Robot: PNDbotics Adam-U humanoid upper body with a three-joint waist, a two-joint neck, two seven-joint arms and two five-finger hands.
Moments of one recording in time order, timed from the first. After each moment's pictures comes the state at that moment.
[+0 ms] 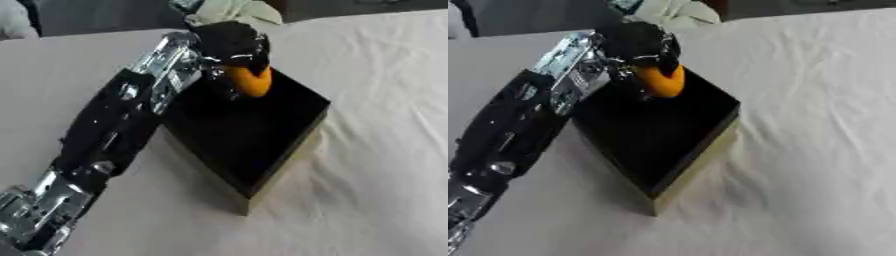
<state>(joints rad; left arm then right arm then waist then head) -1.03 0.29 -0.33 -1.21 -1.04 -0.55 -0.38 -0.34 -0.46 -0.09 -1.98 0.03 -0.12 -0.65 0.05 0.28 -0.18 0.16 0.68</state>
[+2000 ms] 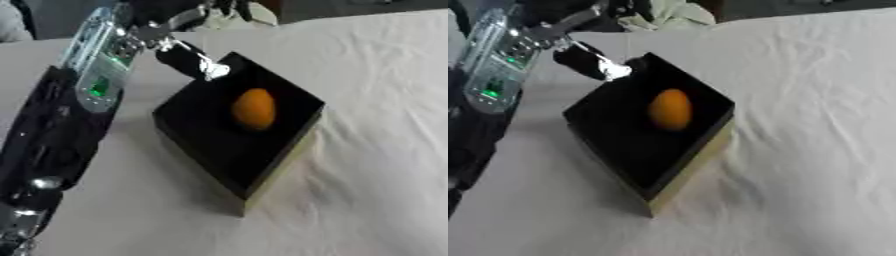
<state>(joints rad) -0.88 0.45 -0.13 -1.62 -0.74 -0.31 -0.35 -0.33 -0.46 -0.09 -1.98 0.03 -0.11 -0.66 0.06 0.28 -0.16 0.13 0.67</state>
